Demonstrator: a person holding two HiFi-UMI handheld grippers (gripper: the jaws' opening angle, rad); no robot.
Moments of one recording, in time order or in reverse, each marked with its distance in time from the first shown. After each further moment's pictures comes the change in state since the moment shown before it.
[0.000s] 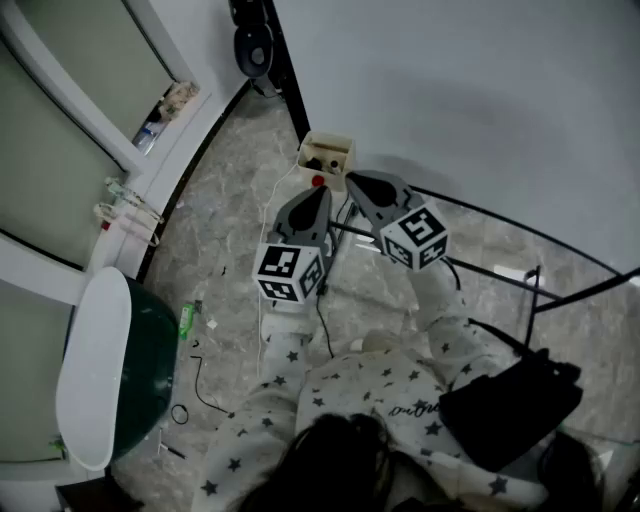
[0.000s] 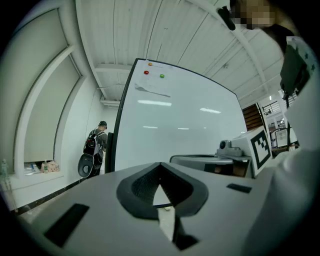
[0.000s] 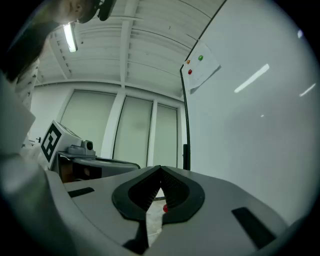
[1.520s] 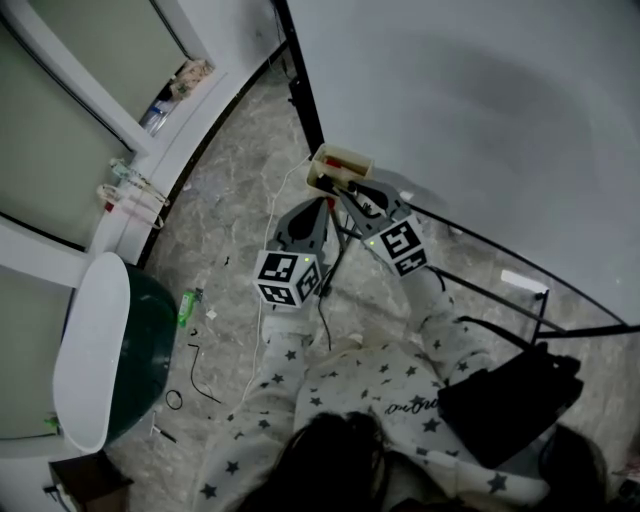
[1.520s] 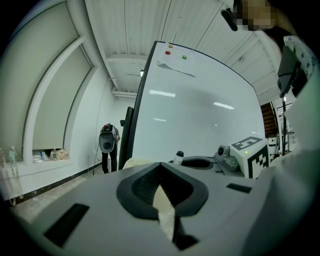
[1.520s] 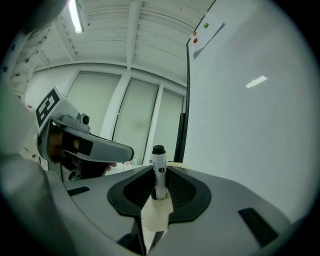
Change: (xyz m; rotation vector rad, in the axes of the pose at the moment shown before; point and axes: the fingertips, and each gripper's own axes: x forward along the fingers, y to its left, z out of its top) left arm -0.028 0.010 -0.038 -0.055 0.037 0.054; right arm 0.010 0.022 -0.057 -0.166 0.113 -0.020
